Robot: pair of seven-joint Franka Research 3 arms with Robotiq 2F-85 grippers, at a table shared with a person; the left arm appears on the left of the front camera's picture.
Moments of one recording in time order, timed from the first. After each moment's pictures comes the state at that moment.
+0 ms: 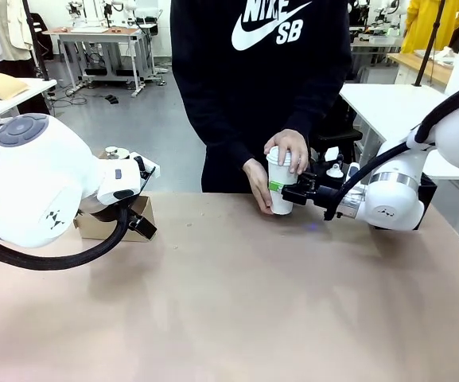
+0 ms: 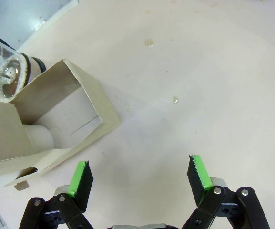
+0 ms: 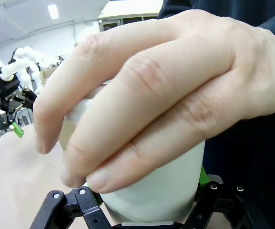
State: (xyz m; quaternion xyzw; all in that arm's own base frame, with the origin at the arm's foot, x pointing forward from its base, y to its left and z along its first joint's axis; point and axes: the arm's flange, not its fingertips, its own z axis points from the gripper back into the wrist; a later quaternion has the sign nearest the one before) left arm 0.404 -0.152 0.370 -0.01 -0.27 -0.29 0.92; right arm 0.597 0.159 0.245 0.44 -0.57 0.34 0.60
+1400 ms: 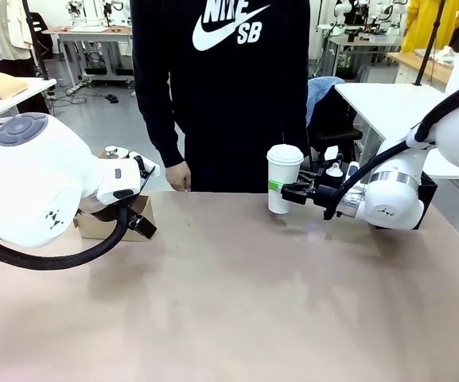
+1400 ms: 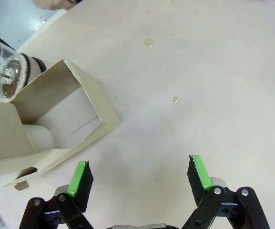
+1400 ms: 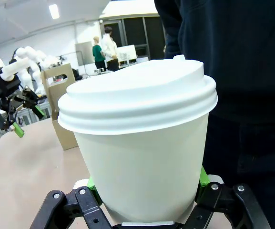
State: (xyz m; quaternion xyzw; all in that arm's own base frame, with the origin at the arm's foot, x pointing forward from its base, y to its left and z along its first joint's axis) left arm 0.404 -0.152 0.370 -0.01 -0.27 -0.29 0.92; right arm 0.597 0.161 0.245 0.44 -0.57 0.34 0.60
